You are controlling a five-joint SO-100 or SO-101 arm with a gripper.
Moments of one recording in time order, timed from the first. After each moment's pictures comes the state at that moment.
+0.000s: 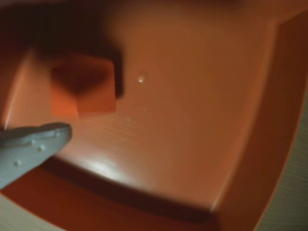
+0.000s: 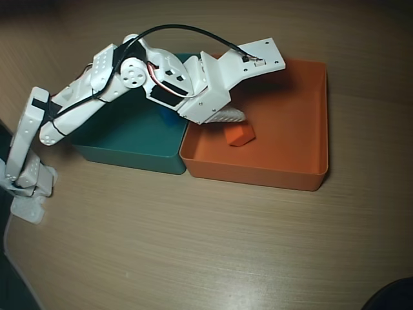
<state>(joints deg) -22.9 38.6 15.0 67.4 -86.0</state>
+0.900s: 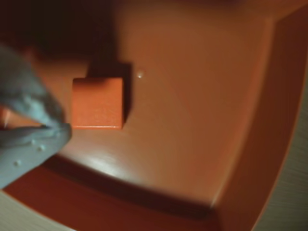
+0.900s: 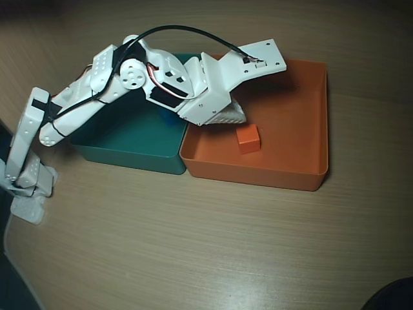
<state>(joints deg) -22.4 38.6 14.9 67.4 -86.0</state>
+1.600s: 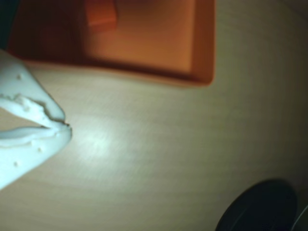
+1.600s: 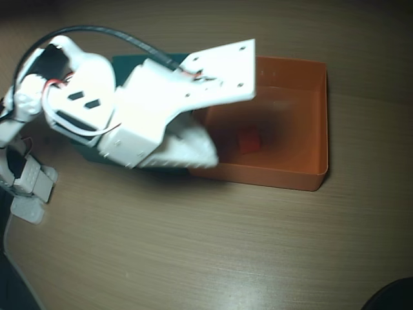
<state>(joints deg) -4.0 72.0 42.7 67.4 -91.3</state>
